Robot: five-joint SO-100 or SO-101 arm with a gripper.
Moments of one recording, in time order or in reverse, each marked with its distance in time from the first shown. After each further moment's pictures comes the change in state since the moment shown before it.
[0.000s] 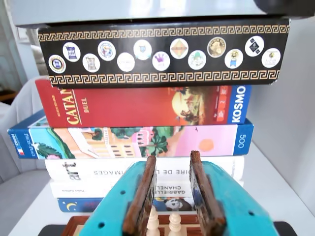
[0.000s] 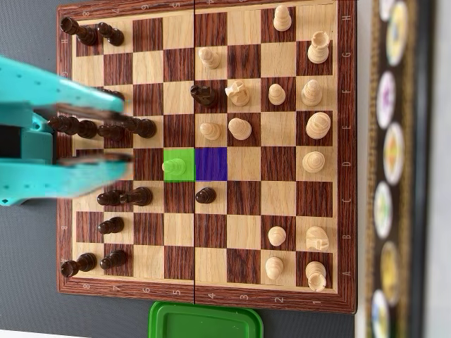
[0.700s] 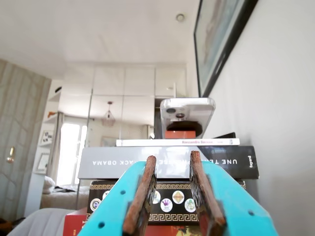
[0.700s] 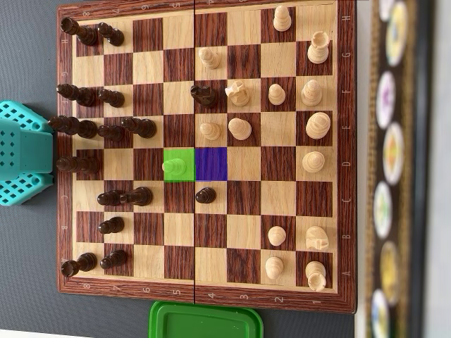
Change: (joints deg) arm 0.0 15.7 16.3 -40.4 0.0
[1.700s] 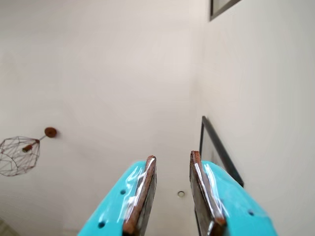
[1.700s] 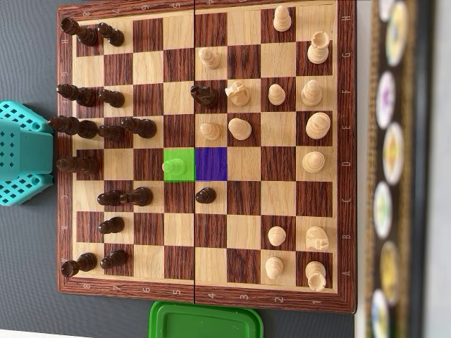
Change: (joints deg) arm 0.5 1.1 0.1 -49.2 0.0
